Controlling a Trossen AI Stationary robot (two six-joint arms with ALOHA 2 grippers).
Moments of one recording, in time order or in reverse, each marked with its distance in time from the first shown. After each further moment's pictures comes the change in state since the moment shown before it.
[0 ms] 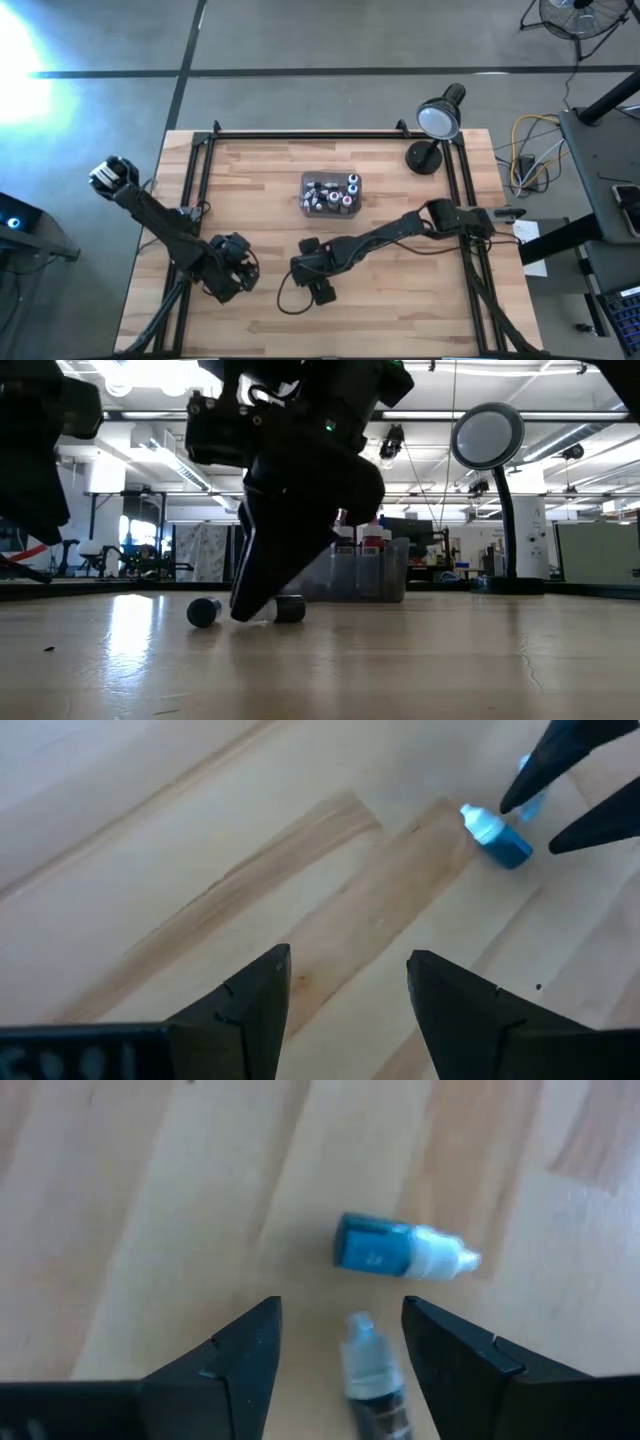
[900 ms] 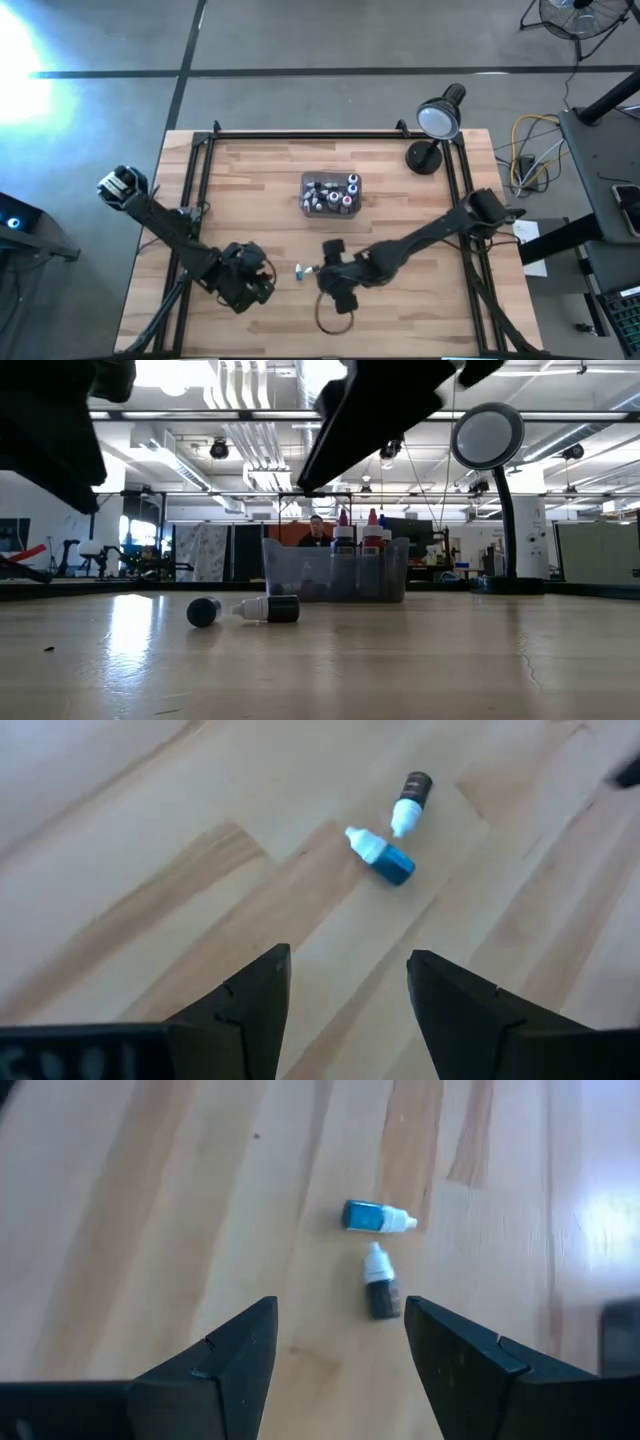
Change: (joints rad) left arm 0.039 0.145 0.194 0.044 0.003 0.128; right arm 0.138 -0.347 -0.304 0.107 0.216 0.127
